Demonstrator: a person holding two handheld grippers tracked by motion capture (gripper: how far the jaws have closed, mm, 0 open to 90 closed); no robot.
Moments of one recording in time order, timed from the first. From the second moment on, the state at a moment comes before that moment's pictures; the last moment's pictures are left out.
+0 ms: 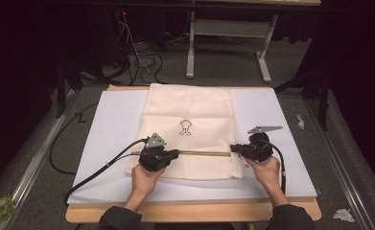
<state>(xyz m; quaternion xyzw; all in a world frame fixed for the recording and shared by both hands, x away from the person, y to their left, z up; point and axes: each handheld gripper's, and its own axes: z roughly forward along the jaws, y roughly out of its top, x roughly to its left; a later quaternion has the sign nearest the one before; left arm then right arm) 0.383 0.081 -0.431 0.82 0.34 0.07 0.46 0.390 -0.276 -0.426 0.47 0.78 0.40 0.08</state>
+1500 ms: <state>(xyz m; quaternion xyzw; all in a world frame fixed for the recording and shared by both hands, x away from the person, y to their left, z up) 0.384 0.111 -0.429 0.80 0.37 0.09 0.47 0.392 -0.281 -0.420 0.48 0.78 0.40 0.09</state>
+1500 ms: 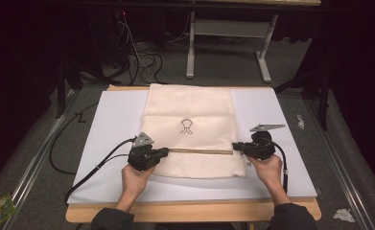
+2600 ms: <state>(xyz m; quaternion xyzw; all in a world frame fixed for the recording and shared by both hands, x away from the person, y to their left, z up) 0.385 0.132 -0.427 0.79 0.39 0.10 0.46 0.394 -0.286 -0.418 0.48 0.77 0.40 0.09</state>
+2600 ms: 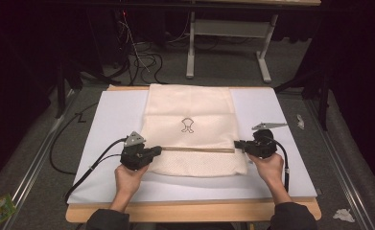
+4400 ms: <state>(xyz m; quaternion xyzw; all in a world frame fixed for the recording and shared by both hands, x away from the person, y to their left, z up) 0.391 0.168 -0.423 0.77 0.42 0.11 0.46 0.404 -0.301 -0.411 0.50 0.76 0.40 0.11</state>
